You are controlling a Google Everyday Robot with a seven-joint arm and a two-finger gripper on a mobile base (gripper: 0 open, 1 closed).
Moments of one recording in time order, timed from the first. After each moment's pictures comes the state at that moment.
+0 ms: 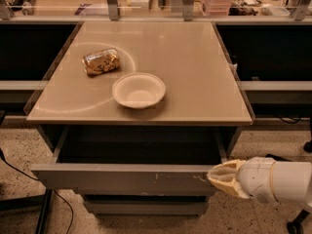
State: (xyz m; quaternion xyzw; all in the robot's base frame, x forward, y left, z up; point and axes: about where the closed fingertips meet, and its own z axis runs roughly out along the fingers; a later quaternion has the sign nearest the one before) arm 0.391 -0.158 0.713 -0.47 0.77 0.19 0.38
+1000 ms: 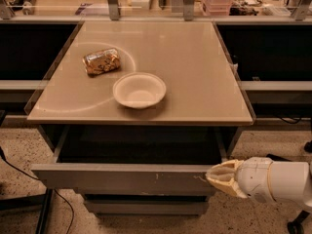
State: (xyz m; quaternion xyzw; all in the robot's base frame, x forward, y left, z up) arm 0.394 -0.155 0.708 -0.47 0.77 0.20 0.38
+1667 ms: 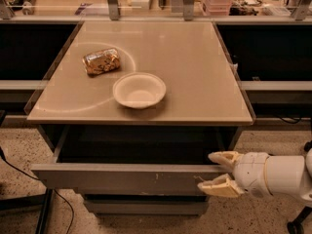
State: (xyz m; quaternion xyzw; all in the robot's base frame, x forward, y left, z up) arm 0.401 -0.146 0.715 -0.48 0.76 0.20 0.38
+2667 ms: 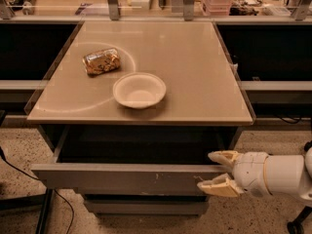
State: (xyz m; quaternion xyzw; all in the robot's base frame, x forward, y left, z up) arm 0.401 -0.146 0.715 -0.48 0.76 0.20 0.38
